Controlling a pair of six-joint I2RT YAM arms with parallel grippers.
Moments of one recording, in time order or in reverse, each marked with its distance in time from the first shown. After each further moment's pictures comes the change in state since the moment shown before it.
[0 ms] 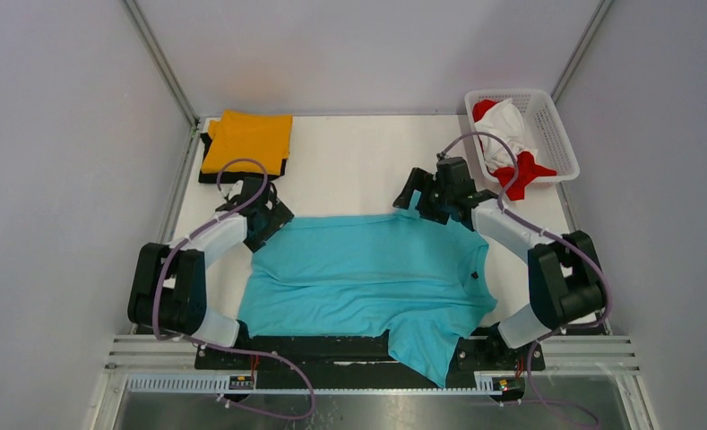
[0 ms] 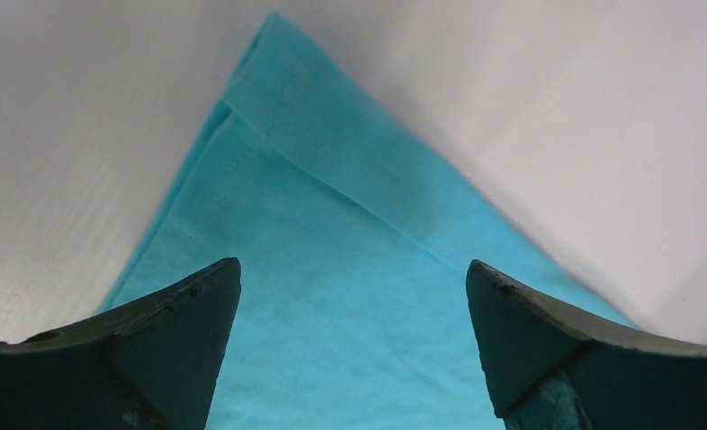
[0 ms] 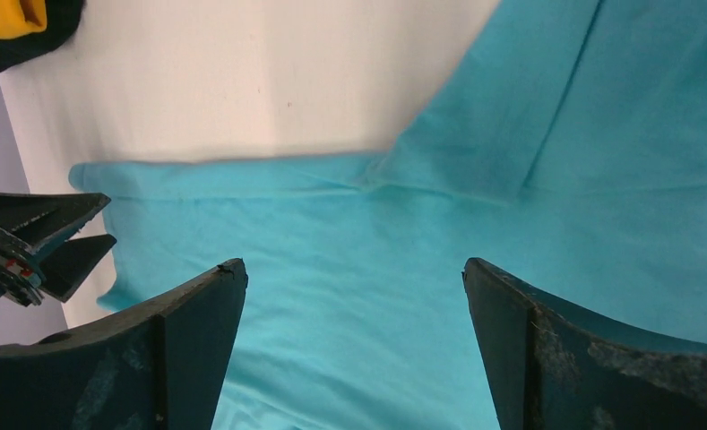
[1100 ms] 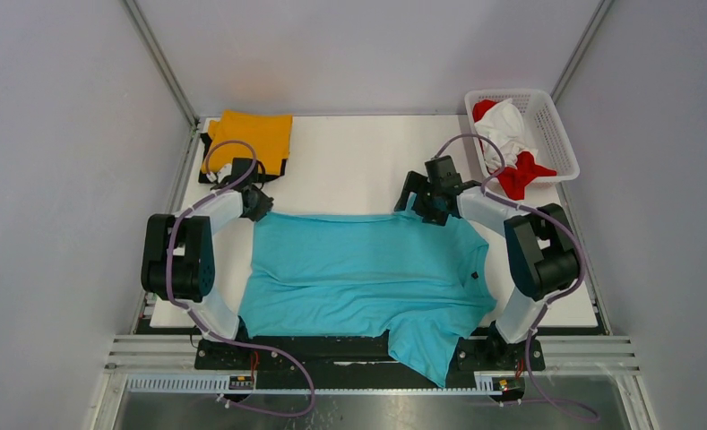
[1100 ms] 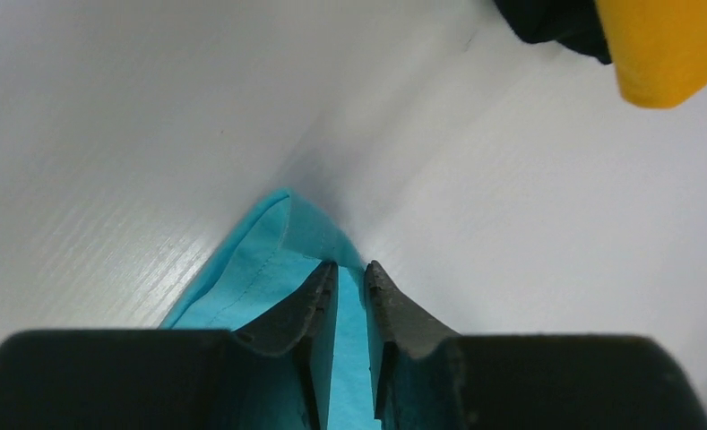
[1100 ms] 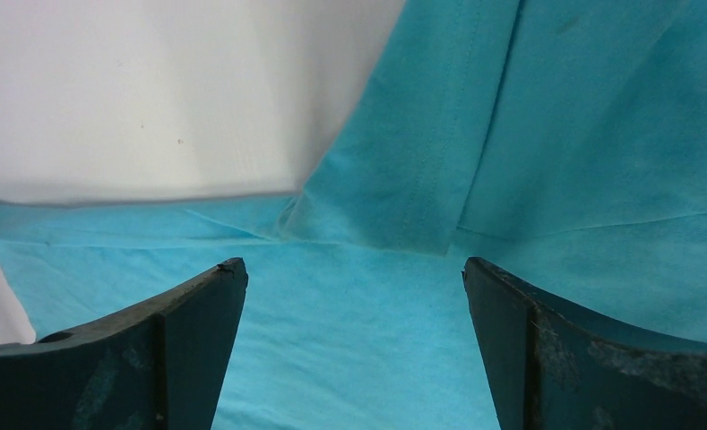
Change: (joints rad) left arm 0.122 0.219 0.188 0.058 -0.006 0.021; right arm -0.001 0.220 0.127 -0.071 0.091 -0.011
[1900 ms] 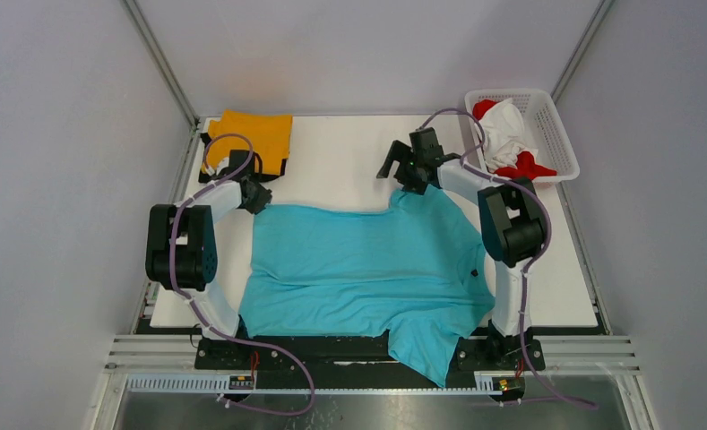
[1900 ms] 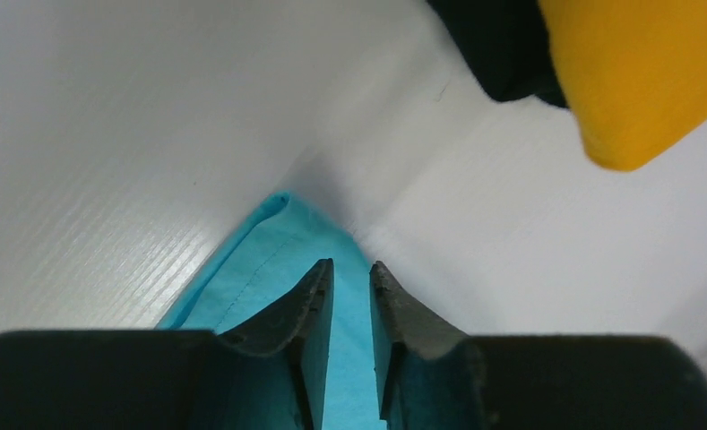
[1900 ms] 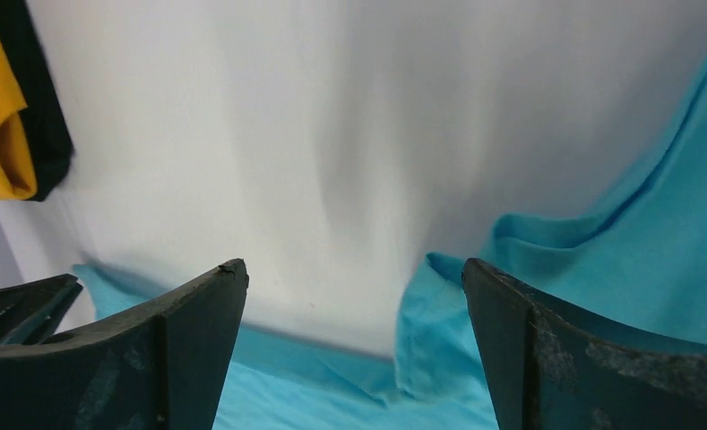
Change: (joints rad) left arm 0.030 0.076 0.091 -0.020 0.038 0.000; right arm 0.000 0.283 0.351 0.032 -0.033 0.048
